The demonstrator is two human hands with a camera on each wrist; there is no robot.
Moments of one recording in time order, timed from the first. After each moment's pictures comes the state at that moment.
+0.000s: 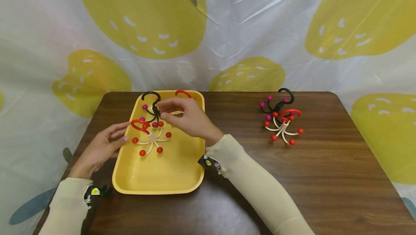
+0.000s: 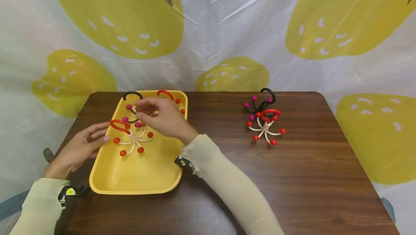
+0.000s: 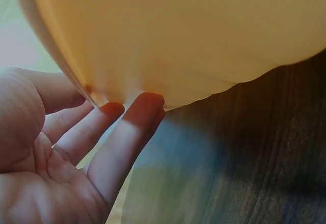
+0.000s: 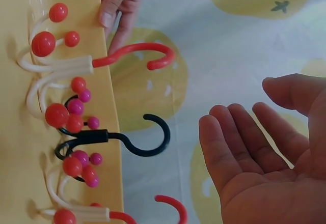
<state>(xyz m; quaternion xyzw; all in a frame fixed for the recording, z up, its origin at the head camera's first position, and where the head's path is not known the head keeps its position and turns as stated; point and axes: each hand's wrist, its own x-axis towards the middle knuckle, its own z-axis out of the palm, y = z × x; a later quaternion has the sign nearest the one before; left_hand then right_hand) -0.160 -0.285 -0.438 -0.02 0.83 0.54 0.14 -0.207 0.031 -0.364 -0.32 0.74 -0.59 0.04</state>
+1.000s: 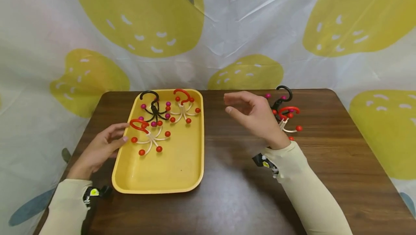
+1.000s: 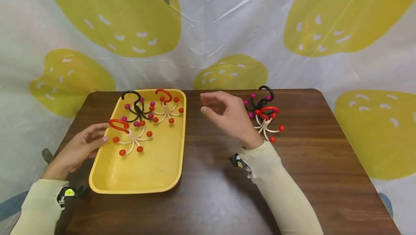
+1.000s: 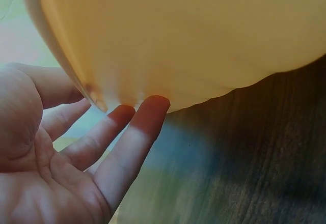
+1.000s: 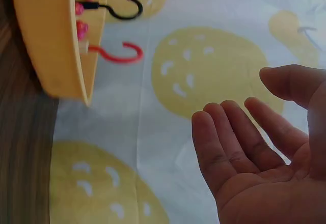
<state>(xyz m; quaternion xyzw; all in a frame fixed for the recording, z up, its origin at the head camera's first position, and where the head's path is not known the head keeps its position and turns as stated) -0.160 -0.288 -0.446 0.01 0.83 0.54 0.14 -0.179 0.186 -0.349 -0.22 0.80 -0.55 -0.07</state>
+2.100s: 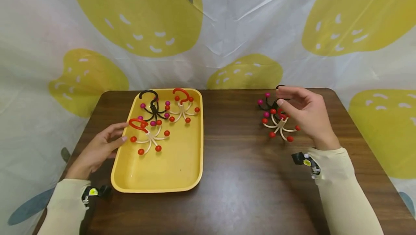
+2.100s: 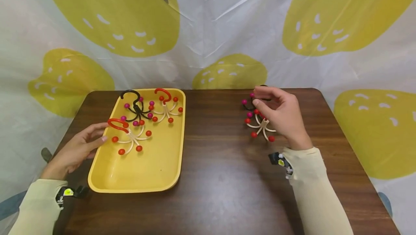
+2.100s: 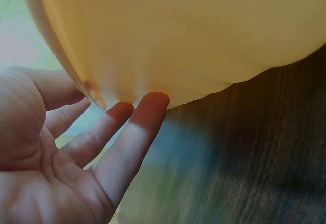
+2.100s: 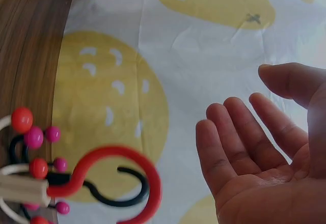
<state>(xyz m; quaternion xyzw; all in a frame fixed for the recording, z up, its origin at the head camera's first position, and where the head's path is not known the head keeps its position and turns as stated) -0.158 -0.287 -0.446 0.00 0.82 0.54 0.15 -0.168 0.299 -0.345 -0.13 0.82 -0.54 -0.15</state>
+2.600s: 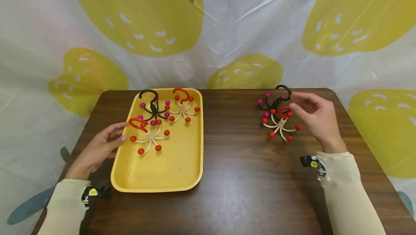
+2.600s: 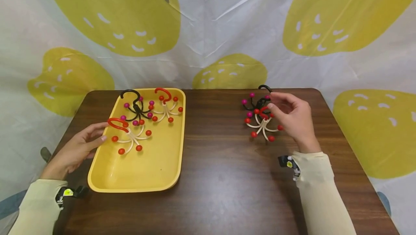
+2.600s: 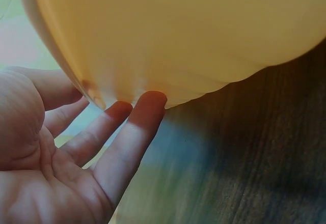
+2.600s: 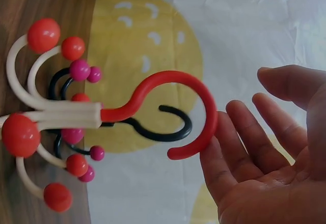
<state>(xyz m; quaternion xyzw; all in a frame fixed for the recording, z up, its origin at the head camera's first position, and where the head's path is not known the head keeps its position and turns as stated) -0.158 -0.287 -0.447 -0.01 0.82 0.55 0.15 -0.170 0.336 -0.371 -0.06 0.83 -0.53 -0.17</state>
